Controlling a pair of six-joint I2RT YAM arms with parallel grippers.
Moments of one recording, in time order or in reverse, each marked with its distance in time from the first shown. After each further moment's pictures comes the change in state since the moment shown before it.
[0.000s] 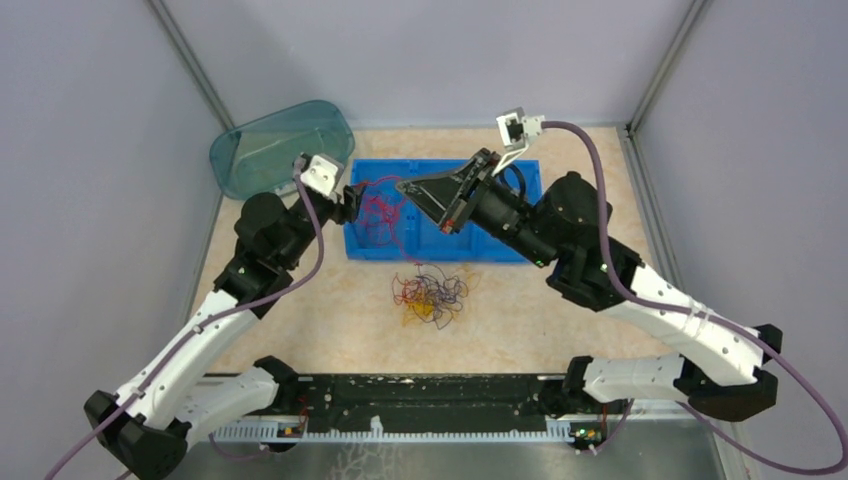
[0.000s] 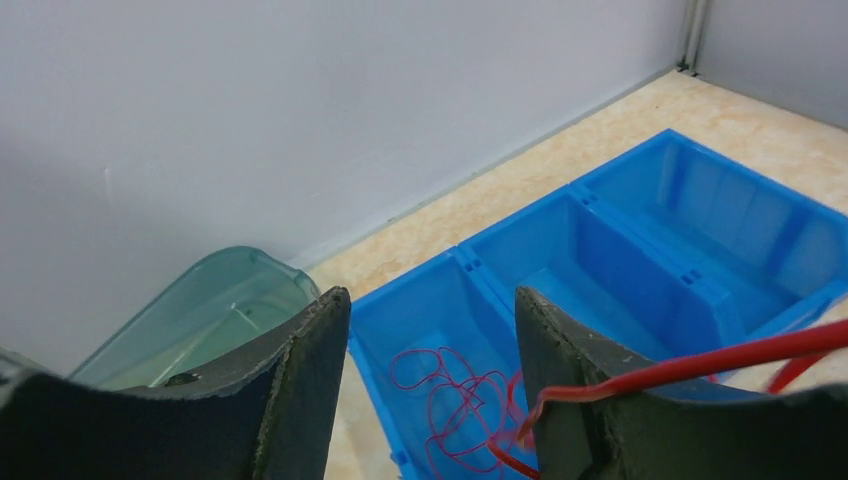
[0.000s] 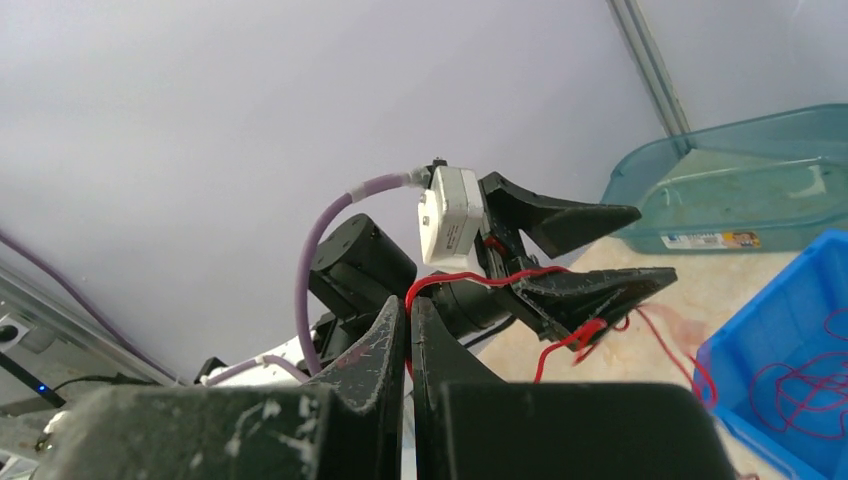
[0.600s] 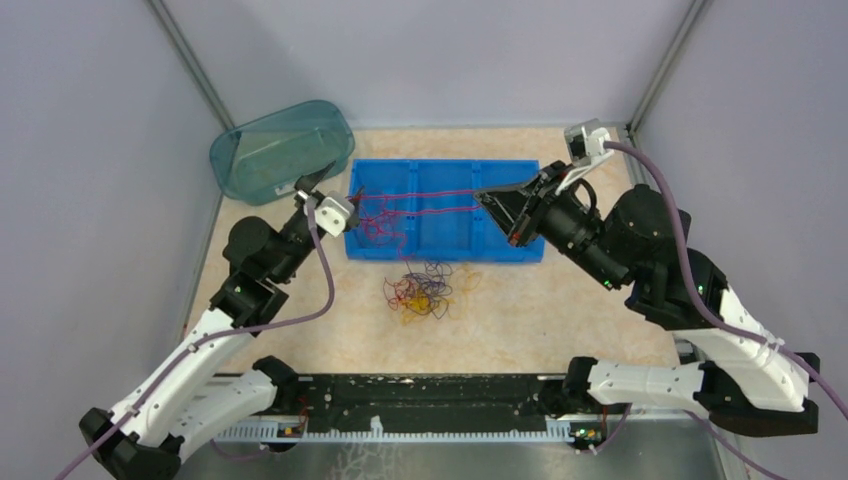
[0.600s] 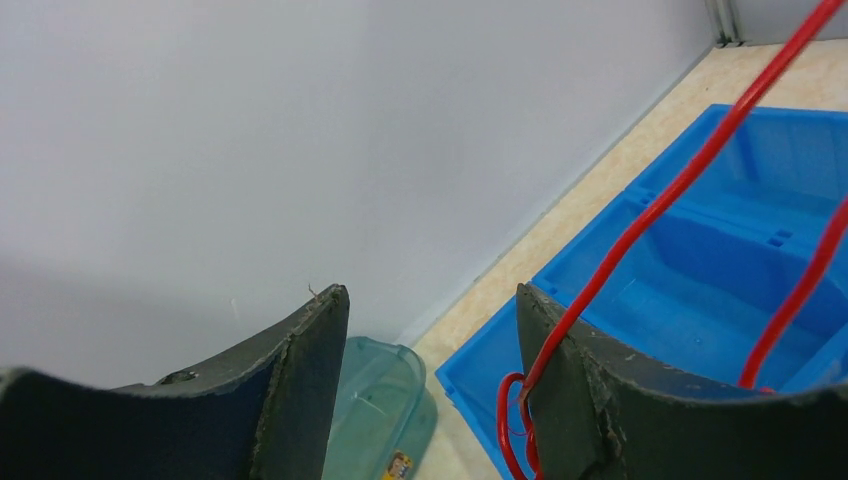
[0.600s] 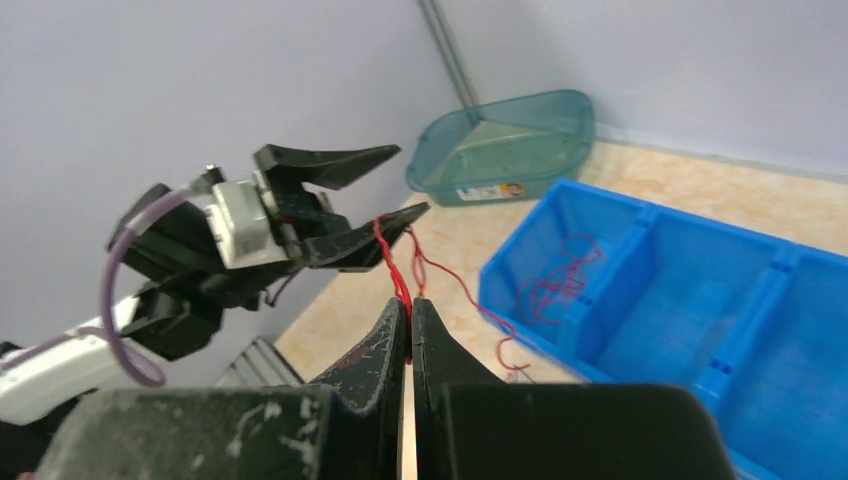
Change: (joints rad) left arm -0.012 -0.111 -0.109 0.126 0.084 0.375; right arm 0.003 -0.183 0.107 -0.468 0.230 -0.206
